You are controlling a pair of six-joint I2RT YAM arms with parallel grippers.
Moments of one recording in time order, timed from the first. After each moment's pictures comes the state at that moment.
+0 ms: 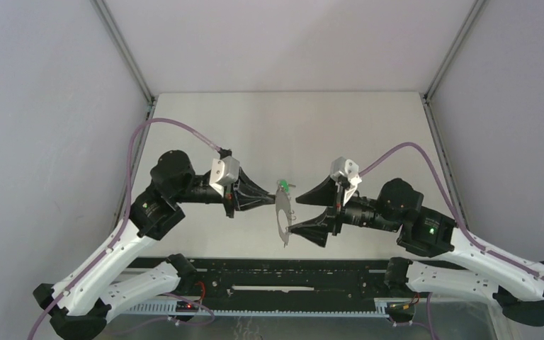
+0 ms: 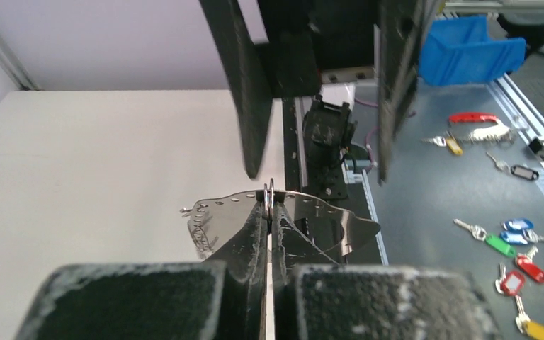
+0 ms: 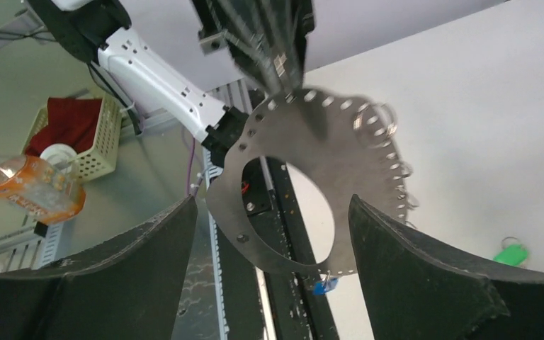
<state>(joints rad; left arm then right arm) -0.74 0.82 1.01 -0.25 0.86 0.06 1.11 0.75 0.94 -0.20 -0.24 0.25</state>
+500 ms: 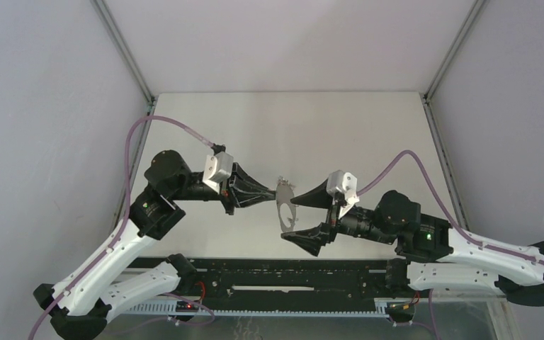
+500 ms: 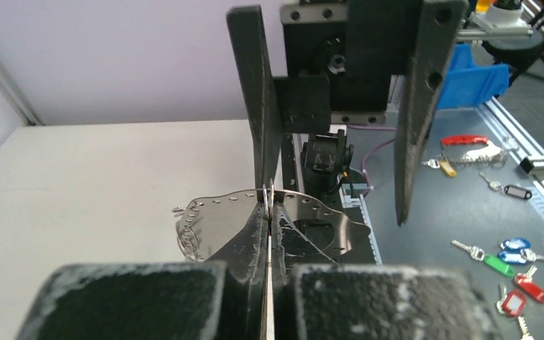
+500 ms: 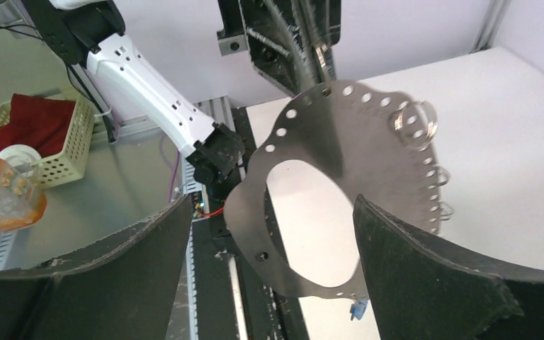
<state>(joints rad) -0.73 0.82 1.01 -0.08 0.86 -0.08 1.33 0.77 0.92 -0.12 -0.01 0.14</state>
